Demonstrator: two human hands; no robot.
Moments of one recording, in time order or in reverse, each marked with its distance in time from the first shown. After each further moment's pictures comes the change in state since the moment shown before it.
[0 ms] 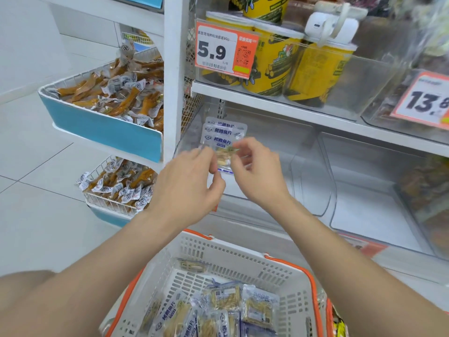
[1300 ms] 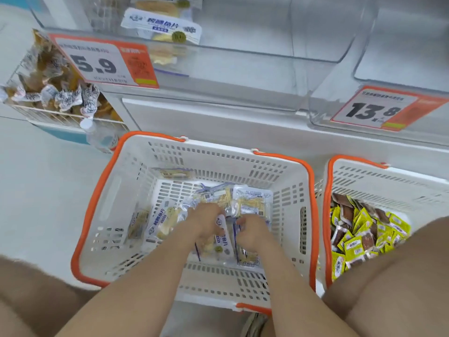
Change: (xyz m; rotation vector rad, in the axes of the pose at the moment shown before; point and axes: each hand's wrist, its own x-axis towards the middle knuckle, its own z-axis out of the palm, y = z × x) left_hand -0.259 -0.027 0.302 -0.087 -1.371 -0.281; right_hand -0.297 0.244 0.114 -0.080 -0.822 0.948
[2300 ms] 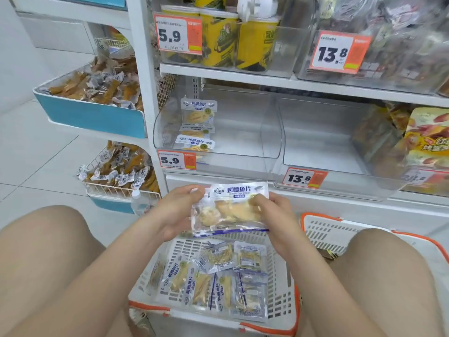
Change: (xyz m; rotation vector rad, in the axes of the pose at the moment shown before) left_hand -0.262 0.064 -0.177 -1.268 0.405 0.131; right_hand -0.222 -0.108 -0.119 0.860 0.467 -0.479
